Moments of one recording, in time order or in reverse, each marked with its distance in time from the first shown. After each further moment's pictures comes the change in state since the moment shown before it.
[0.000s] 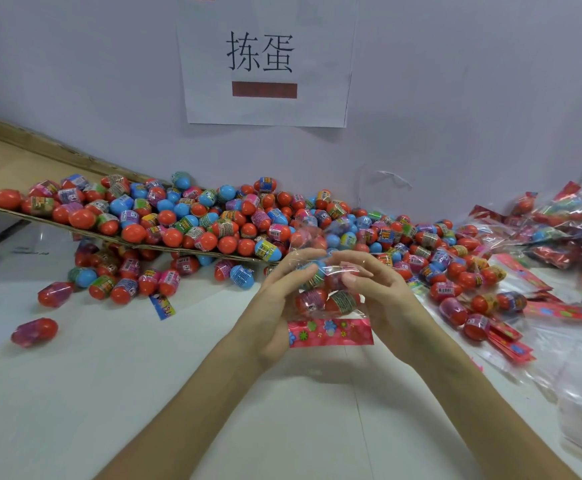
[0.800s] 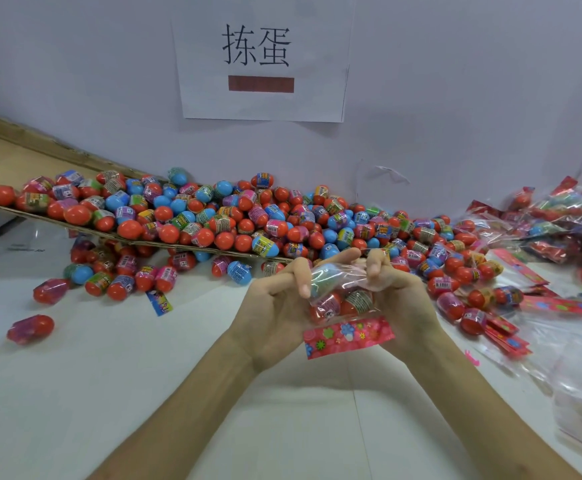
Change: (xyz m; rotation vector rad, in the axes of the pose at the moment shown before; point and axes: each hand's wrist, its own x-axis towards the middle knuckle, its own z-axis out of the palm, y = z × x) left_hand -0.011 0.007 0.001 -0.225 -0.390 -0.073; right_hand -0.002 -0.002 0.000 0.582 -0.155 0.077
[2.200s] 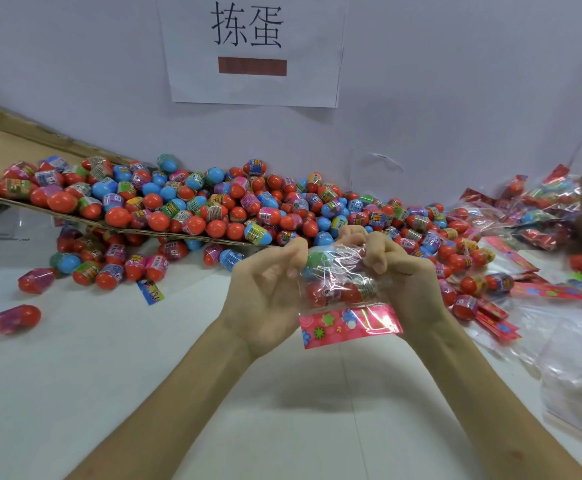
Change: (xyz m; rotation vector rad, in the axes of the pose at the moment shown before) left_hand -0.002 0.004 0.009 -0.048 0.100 -0.034; right_hand -0.006 -0.013 0.006 -0.274 -0.026 -0.134
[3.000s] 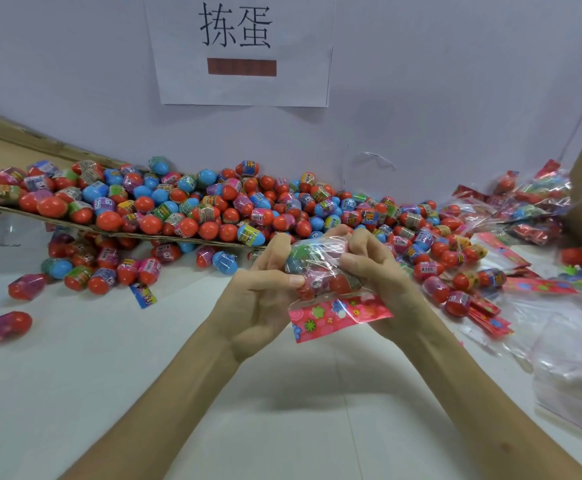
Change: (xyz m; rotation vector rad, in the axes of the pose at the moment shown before) left_hand -0.002 -0.002 -0.005 0.014 -0.015 0.055; right_hand 0.010 0.006 0.001 -0.076 0.008 0.058
